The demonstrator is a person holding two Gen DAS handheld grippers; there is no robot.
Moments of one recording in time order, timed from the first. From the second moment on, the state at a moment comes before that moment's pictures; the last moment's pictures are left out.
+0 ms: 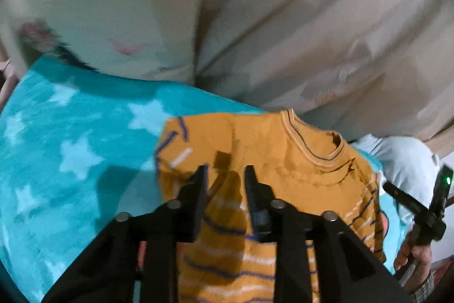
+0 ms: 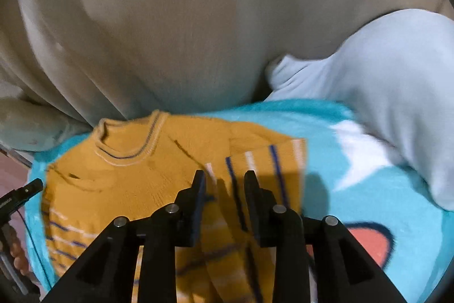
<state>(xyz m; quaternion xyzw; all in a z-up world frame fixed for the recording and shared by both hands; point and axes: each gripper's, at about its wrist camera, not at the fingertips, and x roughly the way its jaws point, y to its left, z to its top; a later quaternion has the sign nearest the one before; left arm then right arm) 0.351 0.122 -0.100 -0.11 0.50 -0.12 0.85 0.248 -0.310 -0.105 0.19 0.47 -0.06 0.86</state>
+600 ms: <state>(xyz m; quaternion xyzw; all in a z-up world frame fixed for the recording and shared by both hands) 0.187 0.192 -0.145 -0.24 0.55 -0.05 0.80 0.101 -0.295 -0.164 0.33 0.51 0.02 0.80</state>
